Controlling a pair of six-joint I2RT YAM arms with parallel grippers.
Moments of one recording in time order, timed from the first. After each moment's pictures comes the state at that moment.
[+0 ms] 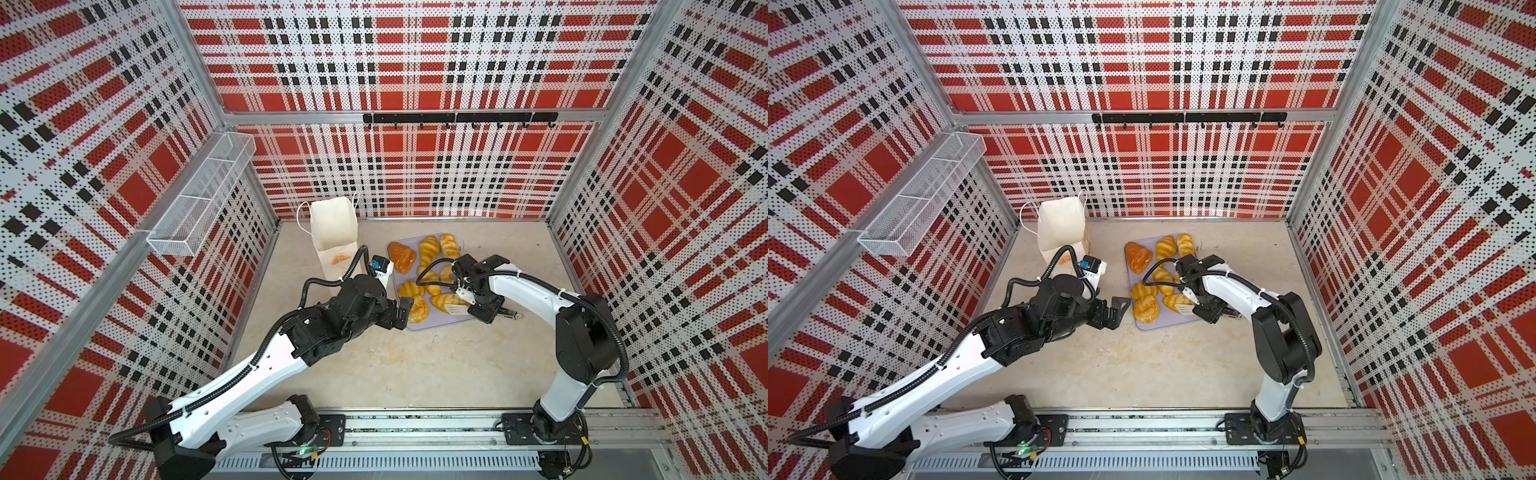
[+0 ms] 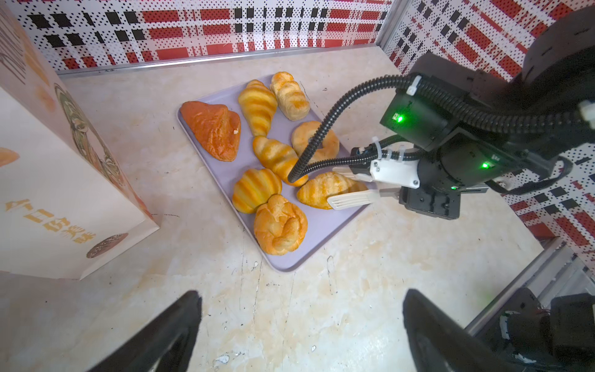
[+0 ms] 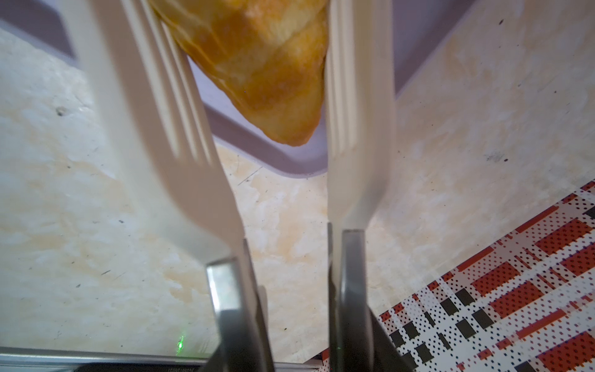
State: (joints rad) left arm -0.88 1.04 1.08 -0.63 -0.22 -0.39; right arm 0.53 1.75 1.30 -1.18 0.35 -0.36
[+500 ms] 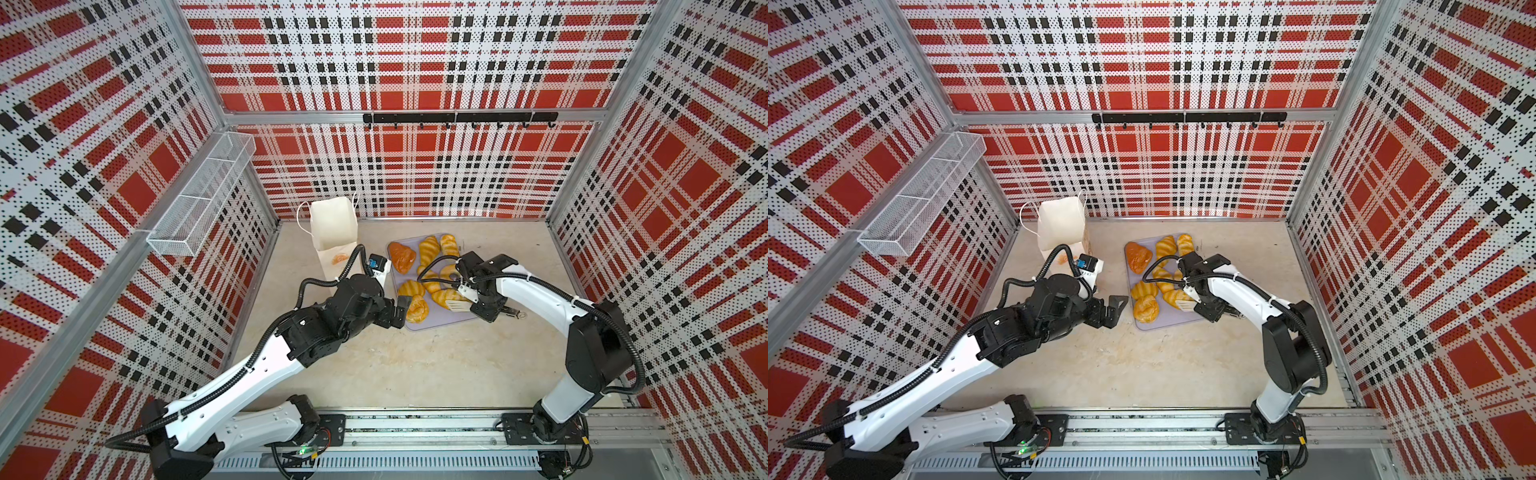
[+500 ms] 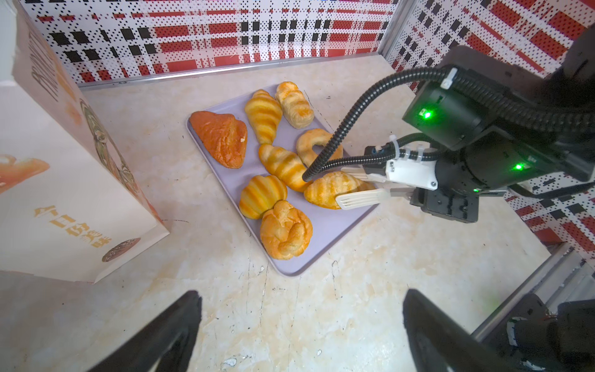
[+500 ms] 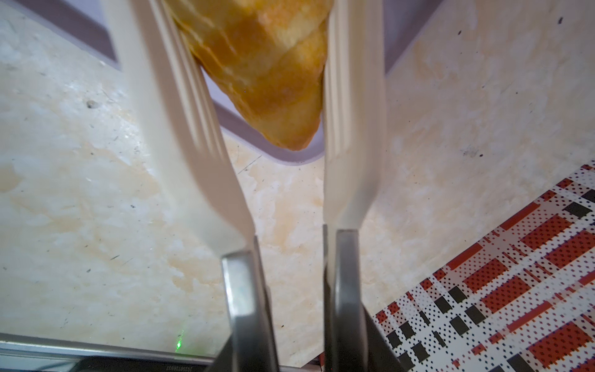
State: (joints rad) left arm -0.88 1.03 1.09 -0.63 -0.25 -0.38; right arm 0.53 1.67 1.30 -1.18 0.35 -0.37
